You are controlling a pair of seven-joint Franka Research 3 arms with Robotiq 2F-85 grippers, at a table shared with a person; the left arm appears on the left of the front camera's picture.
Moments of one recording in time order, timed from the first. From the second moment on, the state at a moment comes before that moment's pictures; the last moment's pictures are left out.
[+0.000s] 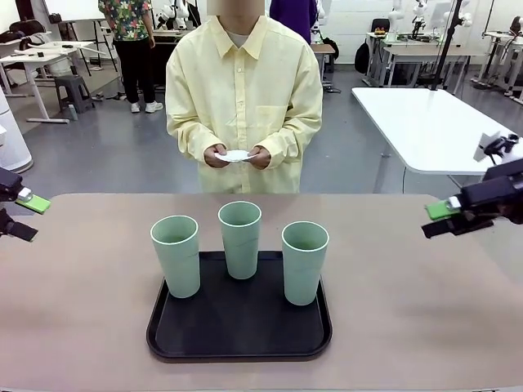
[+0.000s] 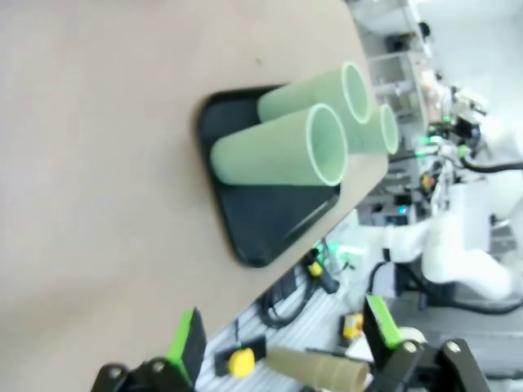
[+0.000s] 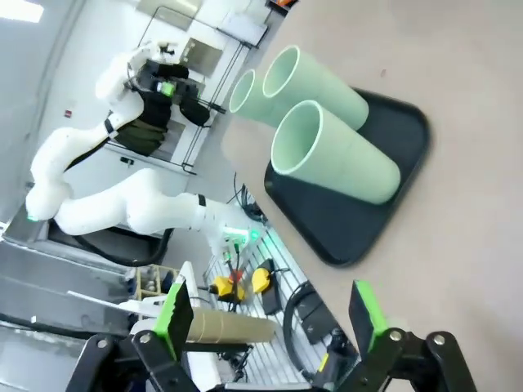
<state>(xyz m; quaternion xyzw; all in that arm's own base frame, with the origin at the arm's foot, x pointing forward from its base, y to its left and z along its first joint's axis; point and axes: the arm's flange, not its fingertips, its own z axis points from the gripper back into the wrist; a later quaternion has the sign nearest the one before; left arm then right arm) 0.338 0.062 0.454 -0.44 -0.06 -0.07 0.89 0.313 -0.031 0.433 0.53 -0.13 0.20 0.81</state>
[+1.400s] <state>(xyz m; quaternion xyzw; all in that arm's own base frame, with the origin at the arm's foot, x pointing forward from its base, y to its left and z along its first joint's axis) 0.295 0.079 0.477 -0.49 -0.07 -0.01 0.87 0.255 -0.118 0.452 0.51 -0.17 0.12 0.84</state>
